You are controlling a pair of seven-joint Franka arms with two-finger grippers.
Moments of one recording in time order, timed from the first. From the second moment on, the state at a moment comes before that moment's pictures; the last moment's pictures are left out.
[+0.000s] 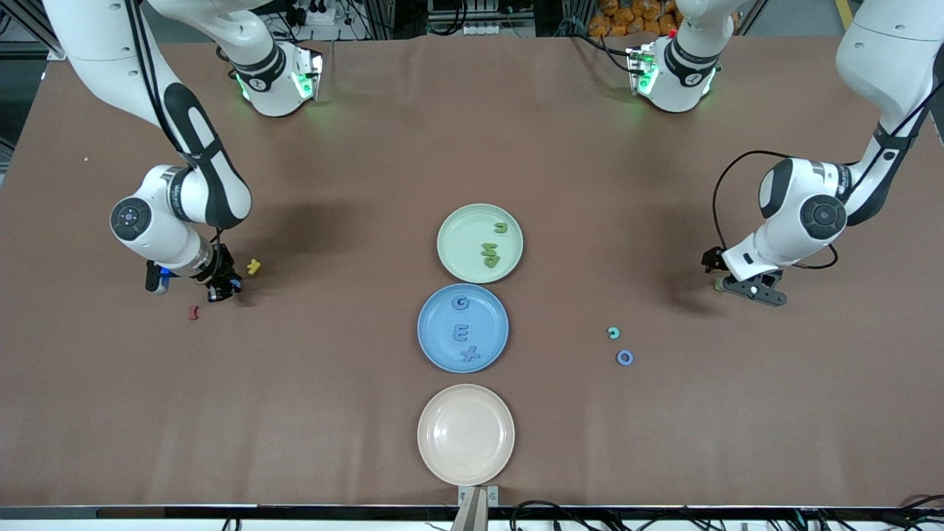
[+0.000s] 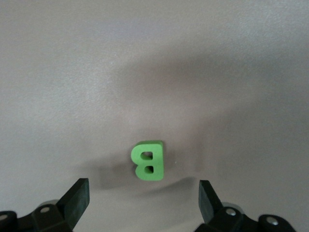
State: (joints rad) left arm 0.46 0.44 -0.38 -2.25 0.41 2.60 0.12; right arm 0.21 0.43 -0.25 -2.27 0.19 2.69 1.26
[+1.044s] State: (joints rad) left arm 0.45 0.46 -0.39 -2.22 0.40 2.60 0.12; right arm 0.21 0.37 -0.23 -2.09 0.19 2.50 0.76
